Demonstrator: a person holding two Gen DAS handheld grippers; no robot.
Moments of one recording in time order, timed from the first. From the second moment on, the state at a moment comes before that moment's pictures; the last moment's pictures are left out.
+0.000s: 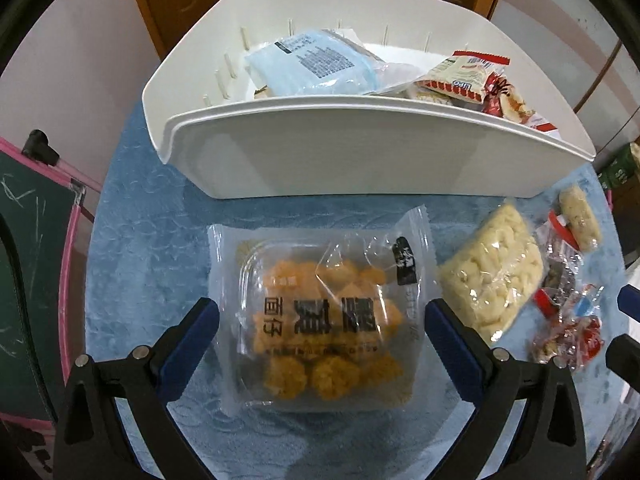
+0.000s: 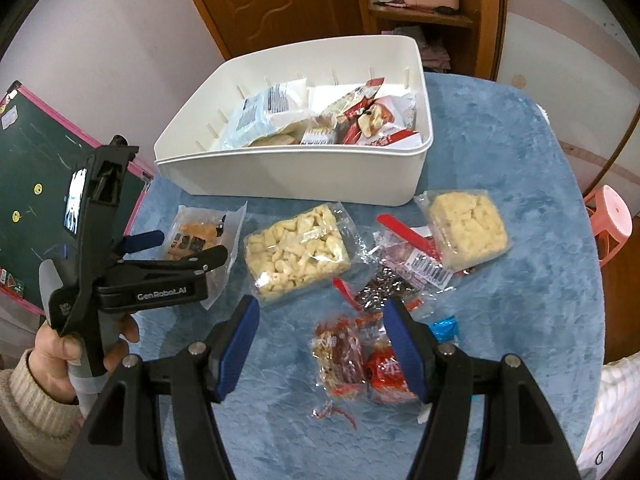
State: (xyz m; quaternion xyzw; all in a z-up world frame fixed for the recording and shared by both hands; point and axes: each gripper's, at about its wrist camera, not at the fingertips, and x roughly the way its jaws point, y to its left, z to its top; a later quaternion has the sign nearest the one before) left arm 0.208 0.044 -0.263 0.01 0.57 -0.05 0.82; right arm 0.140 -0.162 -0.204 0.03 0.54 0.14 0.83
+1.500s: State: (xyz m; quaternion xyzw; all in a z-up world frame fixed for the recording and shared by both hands) left arm 0.119 0.070 -0.266 -0.01 0.53 -0.05 0.84; right arm 0.210 -0.137 -0.276 0.27 0.62 0.01 0.73
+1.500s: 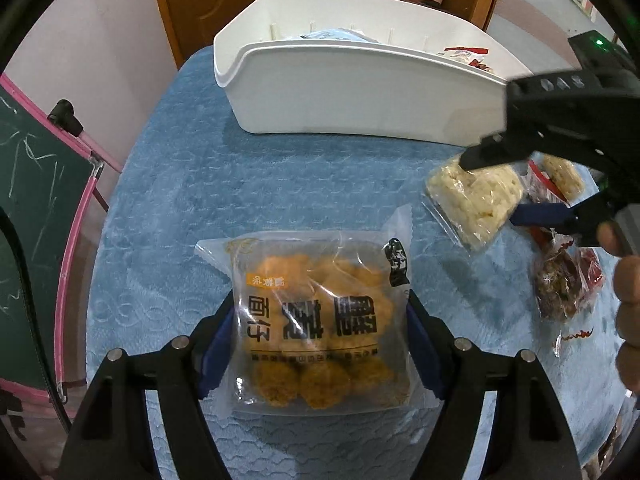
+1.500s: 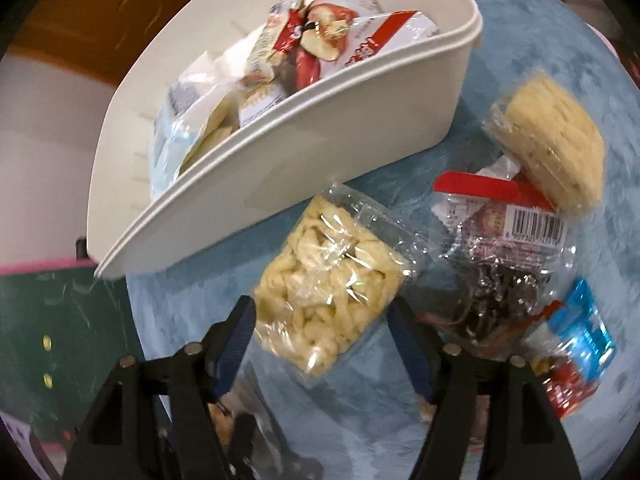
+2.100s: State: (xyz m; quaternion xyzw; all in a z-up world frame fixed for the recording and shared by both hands) left arm 0.124 0.078 -0.275 -0.01 0.53 -0.06 0.85; right arm 0.217 -0.081 -0.285 0.14 0.62 -0.07 0.77
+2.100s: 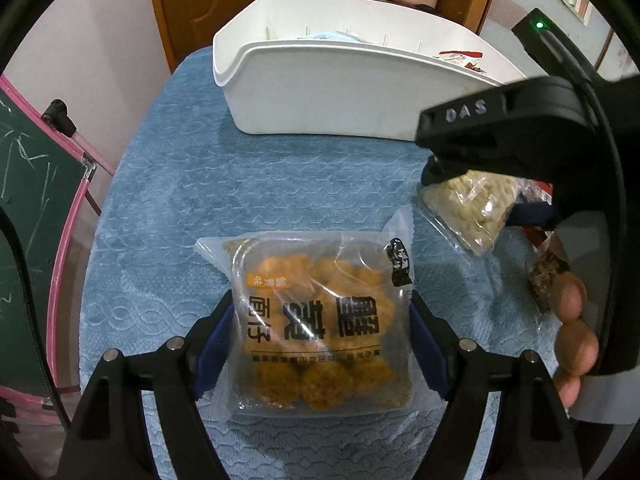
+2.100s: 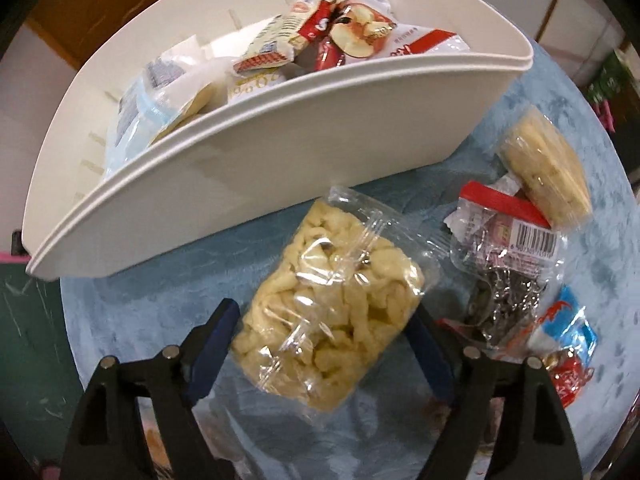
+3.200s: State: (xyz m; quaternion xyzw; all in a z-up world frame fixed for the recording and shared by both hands) left arm 0.137 0.081 -0.104 0.03 0.43 -0.06 0.90; right arm 0.130 -0.142 -0.109 0.10 0.43 0.15 0.88
